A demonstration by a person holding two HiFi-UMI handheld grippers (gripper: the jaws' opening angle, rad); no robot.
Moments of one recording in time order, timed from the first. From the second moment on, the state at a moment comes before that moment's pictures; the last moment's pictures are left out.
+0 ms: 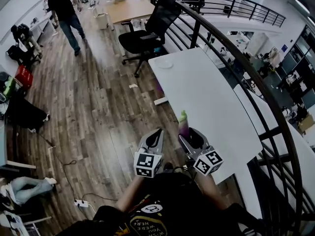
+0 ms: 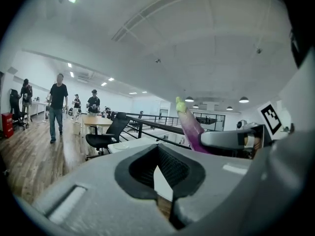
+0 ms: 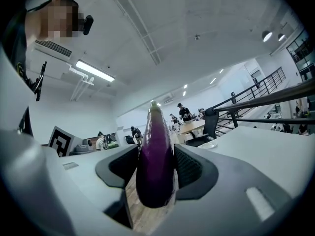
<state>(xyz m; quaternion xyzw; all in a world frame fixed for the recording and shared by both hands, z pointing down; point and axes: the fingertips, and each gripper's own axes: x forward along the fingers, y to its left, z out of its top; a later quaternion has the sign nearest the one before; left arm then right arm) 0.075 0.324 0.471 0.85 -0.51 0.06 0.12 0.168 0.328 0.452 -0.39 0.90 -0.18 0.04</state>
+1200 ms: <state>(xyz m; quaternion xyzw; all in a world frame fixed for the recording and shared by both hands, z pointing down) -0.005 0.080 0.479 0.87 -0.47 0.06 0.14 0.088 0.093 0.463 -0.42 0.88 -0.19 0.02</state>
